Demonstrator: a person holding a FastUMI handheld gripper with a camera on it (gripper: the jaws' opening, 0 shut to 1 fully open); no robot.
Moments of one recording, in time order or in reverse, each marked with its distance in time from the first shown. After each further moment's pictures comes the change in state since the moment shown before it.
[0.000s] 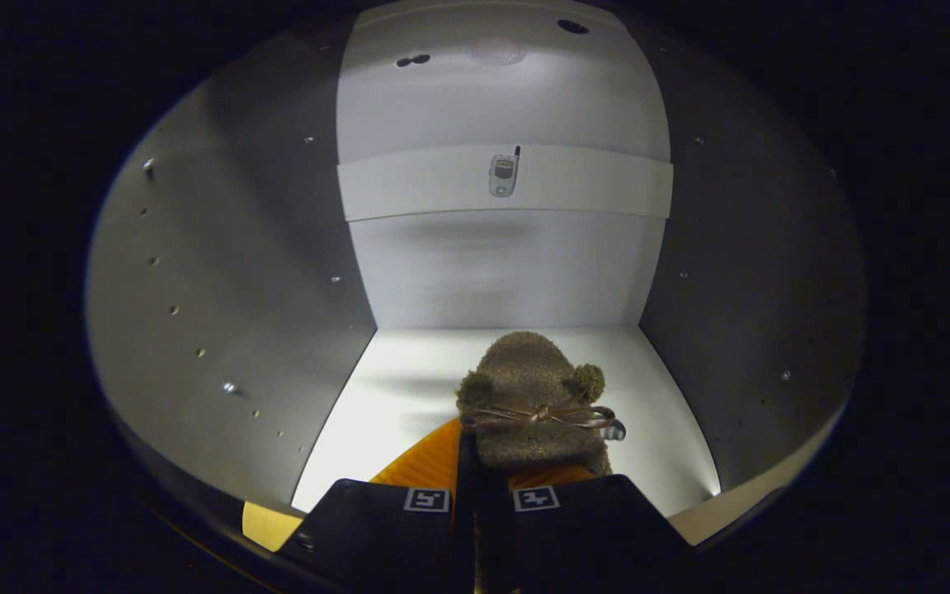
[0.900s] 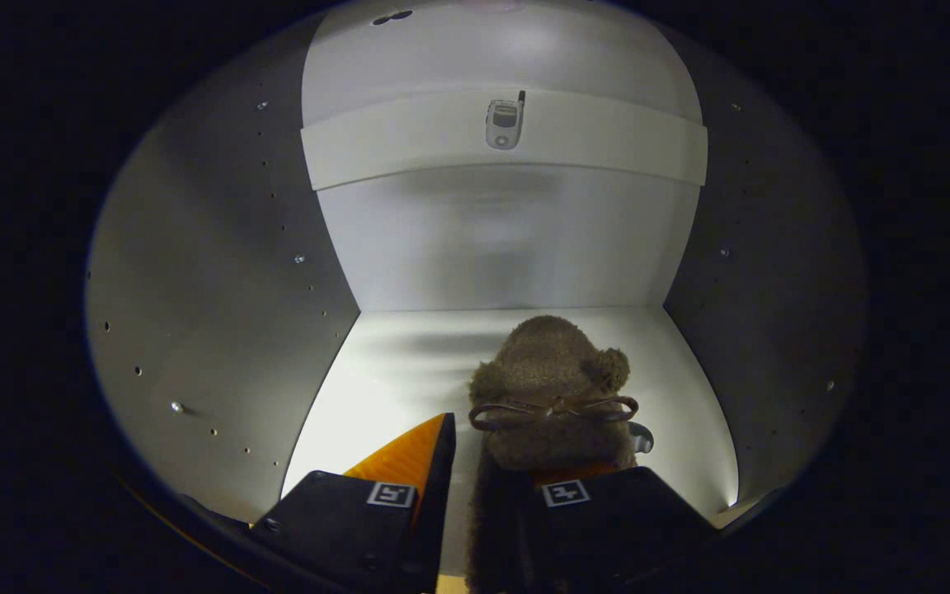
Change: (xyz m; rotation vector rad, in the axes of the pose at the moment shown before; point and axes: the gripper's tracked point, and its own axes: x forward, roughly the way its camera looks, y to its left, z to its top) arm 0.029 0.008 -0.018 0.018 0.108 0.021
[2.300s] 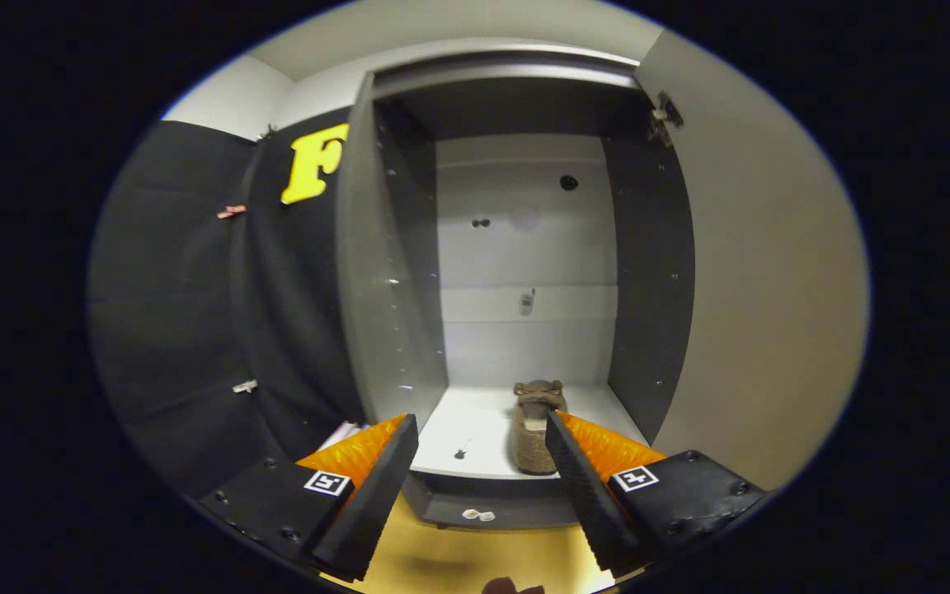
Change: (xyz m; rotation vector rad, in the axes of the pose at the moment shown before) arm -0.317 0.043 -0.028 -0.057 -0.525 0.133
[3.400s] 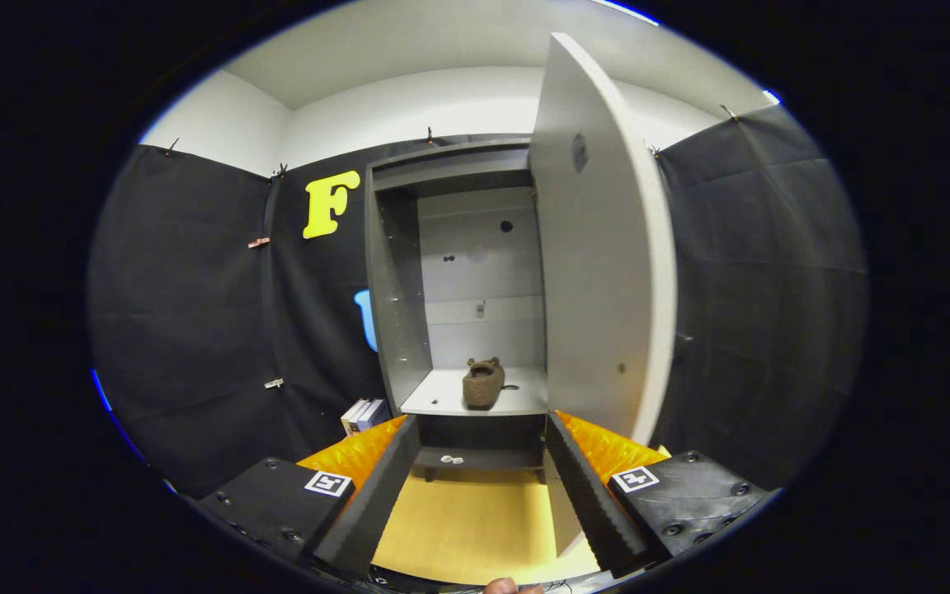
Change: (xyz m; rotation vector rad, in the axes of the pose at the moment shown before) arm -0.271 -0.109 0.013 0.027 -0.033 -0.067
